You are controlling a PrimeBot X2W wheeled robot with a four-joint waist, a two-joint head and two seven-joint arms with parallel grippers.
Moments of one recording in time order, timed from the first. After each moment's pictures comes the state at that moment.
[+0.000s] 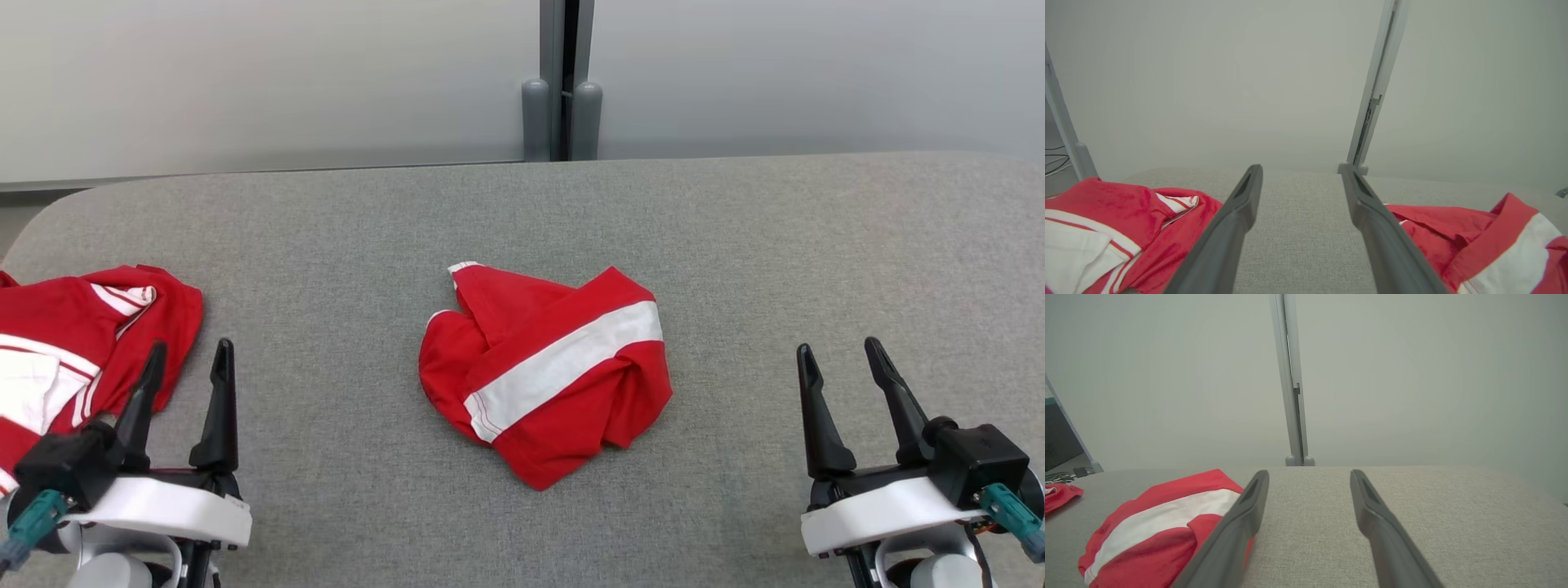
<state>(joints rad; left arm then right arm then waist) -0.13 0.29 -0.10 0.21 -0.50 -0.05 -0.26 -0.06 -0.05 0.06 0.09 0.14 0.13 -0.14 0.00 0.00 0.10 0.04</state>
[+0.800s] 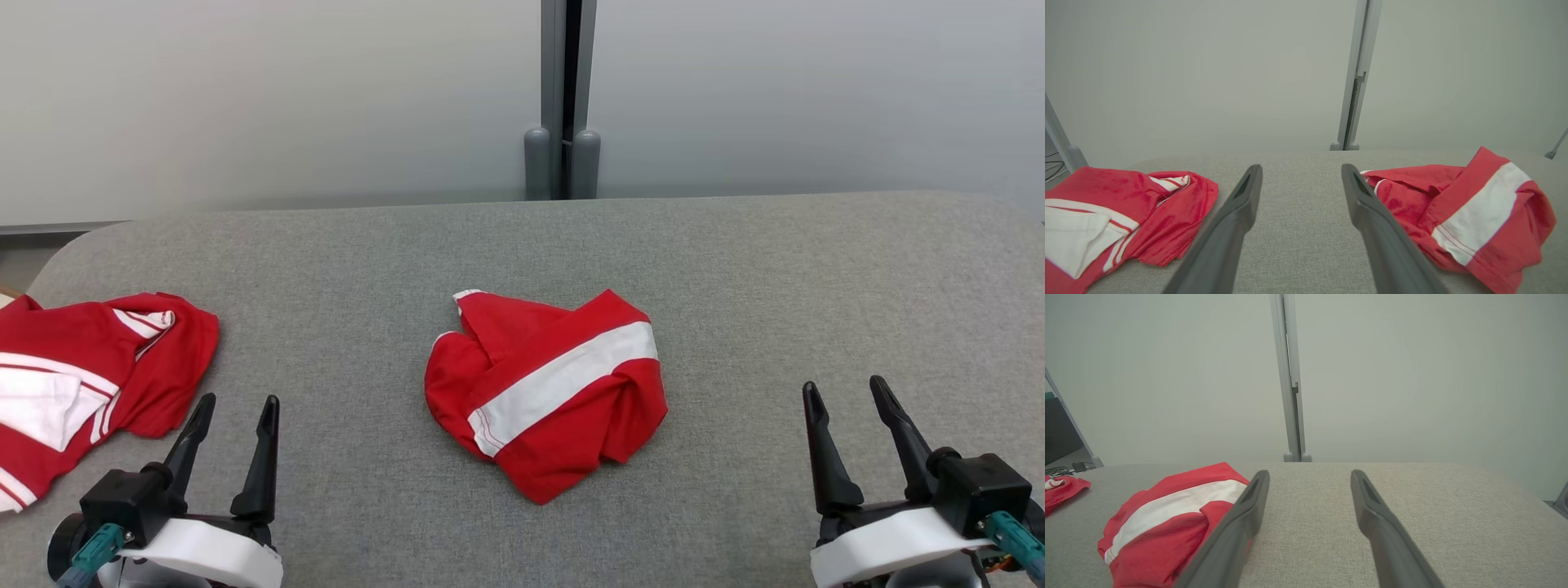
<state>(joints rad) -0.05 0.25 -0.12 0.27 -0.38 -0.08 -0.26 0.03 -0.05 0.04 0.04 0.13 0.13 -0.08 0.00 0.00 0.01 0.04</state>
